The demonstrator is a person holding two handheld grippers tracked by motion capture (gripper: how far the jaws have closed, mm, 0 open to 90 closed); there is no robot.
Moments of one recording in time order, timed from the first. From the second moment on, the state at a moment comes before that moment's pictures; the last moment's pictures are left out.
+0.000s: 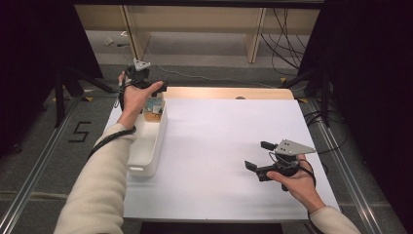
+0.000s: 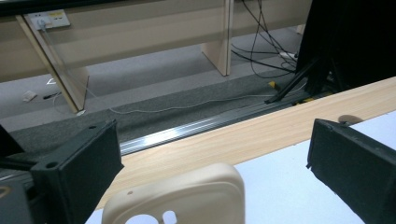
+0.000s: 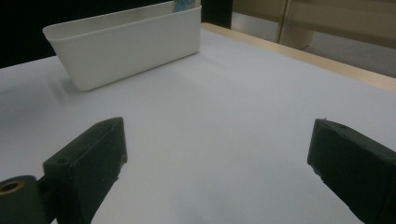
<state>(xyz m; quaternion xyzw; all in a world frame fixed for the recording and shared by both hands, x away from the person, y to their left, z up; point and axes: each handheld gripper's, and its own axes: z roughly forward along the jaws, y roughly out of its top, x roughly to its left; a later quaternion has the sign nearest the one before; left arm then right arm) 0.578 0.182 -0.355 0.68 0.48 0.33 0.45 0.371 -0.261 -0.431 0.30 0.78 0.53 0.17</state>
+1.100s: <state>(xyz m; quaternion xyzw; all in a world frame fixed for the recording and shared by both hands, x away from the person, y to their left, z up) 0.483 0.188 -0.364 0.70 0.43 0.28 0.49 0.371 -0.261 -0.430 0.30 0.78 0.53 0.18</state>
